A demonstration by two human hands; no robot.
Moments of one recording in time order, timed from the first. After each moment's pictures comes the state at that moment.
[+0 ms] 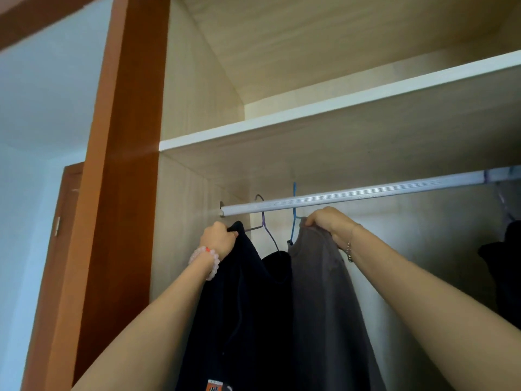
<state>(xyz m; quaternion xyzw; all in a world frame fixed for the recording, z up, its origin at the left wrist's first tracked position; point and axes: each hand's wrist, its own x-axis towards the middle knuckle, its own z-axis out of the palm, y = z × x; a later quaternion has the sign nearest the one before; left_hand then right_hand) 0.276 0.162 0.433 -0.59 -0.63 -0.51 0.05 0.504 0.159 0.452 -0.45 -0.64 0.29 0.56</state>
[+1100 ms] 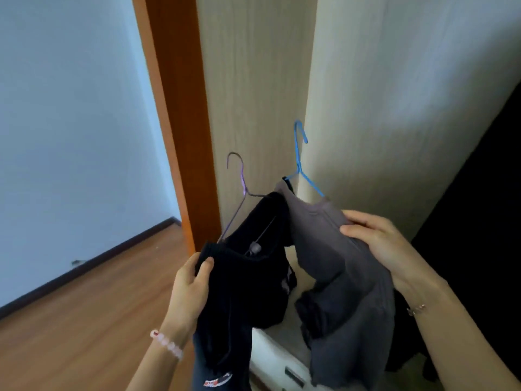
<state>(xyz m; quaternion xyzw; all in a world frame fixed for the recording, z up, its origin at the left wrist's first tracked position) 0.391 -0.171 -0.008 -0.28 -0.69 -0.62 -0.24 0.619 -0.020 0.071 -0.31 -0.67 0.58 0.35</state>
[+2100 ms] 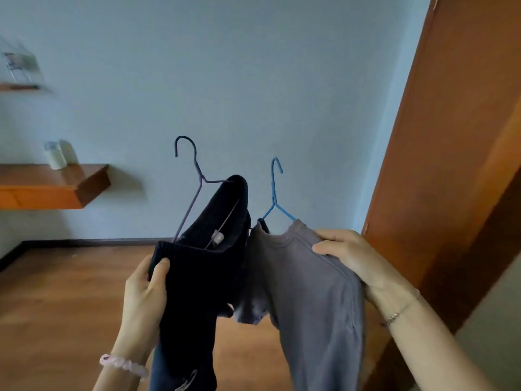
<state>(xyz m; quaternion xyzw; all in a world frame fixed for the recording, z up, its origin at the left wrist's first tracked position) 0.221 -0.450 0.015 0.07 -0.71 -0.68 0.17 0.246 -0.167 0.081 -0.04 -0.79 0.61 -0.02</state>
